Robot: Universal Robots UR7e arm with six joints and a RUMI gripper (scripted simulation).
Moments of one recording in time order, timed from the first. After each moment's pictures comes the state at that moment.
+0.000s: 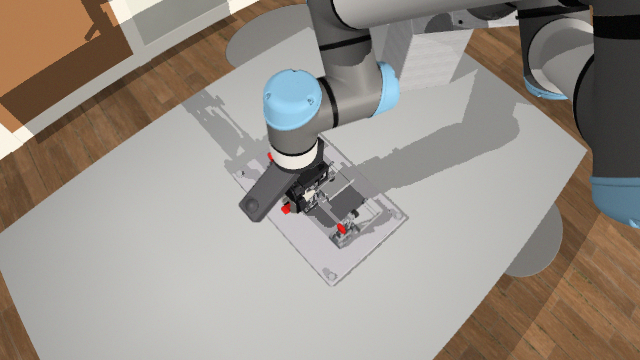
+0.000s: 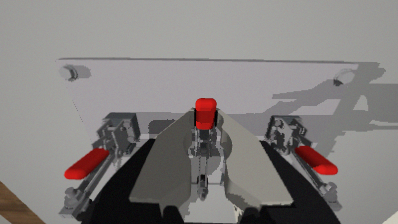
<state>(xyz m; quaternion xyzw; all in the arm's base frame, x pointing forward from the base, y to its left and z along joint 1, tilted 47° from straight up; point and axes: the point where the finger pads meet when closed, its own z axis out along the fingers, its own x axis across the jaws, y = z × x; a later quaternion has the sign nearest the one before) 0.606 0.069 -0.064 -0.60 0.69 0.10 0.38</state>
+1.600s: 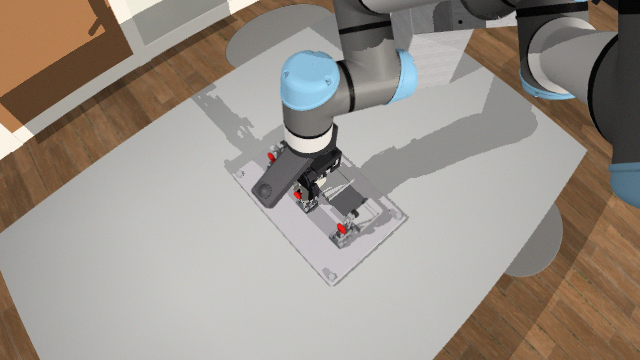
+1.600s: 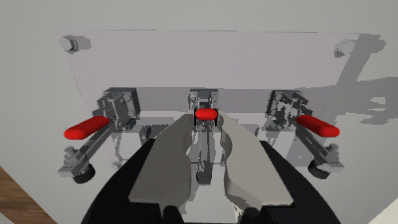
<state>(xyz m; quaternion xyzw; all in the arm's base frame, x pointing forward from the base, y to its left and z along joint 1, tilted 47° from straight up) 0.572 0.067 -0.063 -0.60 0.69 0.10 0.38</state>
